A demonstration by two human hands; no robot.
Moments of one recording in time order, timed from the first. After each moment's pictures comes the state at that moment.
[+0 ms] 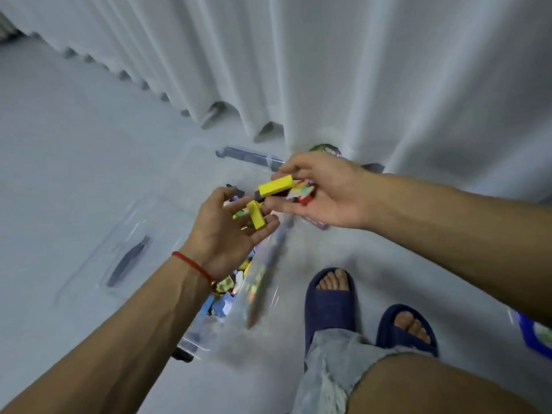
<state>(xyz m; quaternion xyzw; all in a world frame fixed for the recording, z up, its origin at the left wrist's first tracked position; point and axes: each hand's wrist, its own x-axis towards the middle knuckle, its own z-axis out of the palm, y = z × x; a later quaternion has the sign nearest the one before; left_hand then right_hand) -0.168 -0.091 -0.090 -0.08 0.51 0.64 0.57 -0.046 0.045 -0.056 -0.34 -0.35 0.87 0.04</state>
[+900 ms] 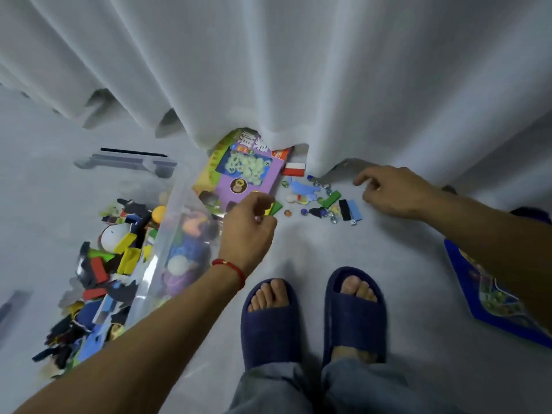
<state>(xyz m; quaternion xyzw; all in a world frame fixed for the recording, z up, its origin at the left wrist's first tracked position) -0.065 0.051 -0.230 0.43 0.79 0.32 0.30 0.157 0.211 -0.223 -0.53 -0.78 0.33 -0.07</state>
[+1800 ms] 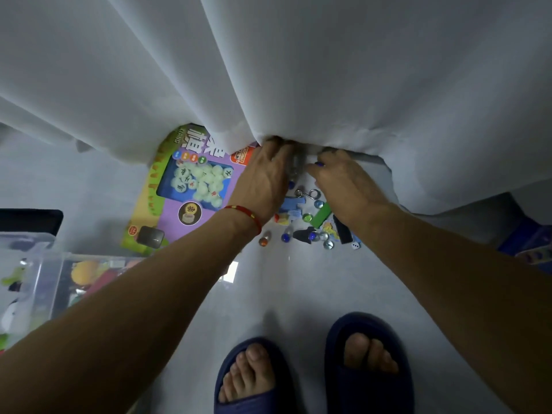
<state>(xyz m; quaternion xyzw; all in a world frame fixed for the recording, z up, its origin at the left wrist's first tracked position) -0.068 0.245 -0.363 0.72 0.67 0.15 0.10 0.096 0.288 -0.382 -0.44 -0.89 0.10 0.01</state>
